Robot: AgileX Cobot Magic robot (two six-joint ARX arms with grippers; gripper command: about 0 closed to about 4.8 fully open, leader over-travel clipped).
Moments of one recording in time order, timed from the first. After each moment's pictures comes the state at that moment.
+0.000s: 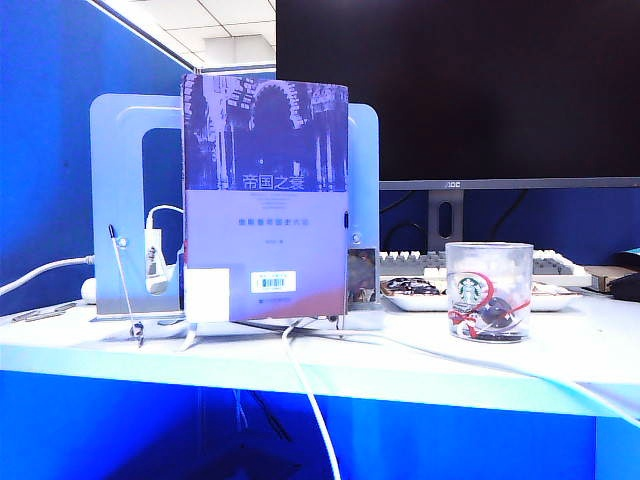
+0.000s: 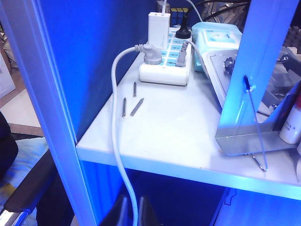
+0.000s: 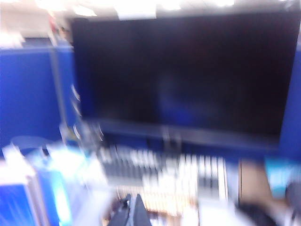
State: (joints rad) left arm -0.03 0.00 0.01 -0.16 -0.03 0.00; right arm 0.09 0.26 0.73 -0.33 -0.07 0.05
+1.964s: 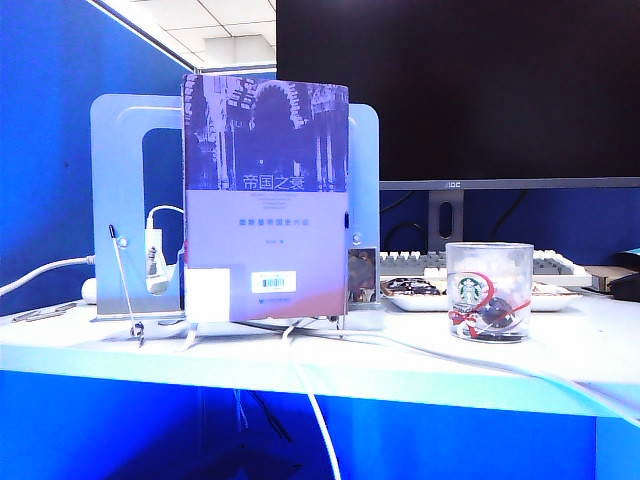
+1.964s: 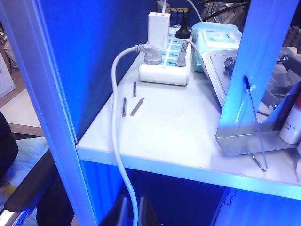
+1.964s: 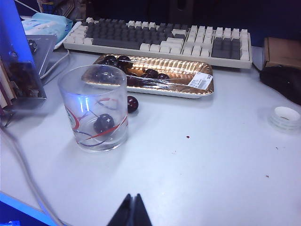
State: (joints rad) left arm -0.03 0.00 0.01 -0.16 -0.03 0.00; right arm 0.08 0.00 0.01 -0.16 -0.09 -0.02
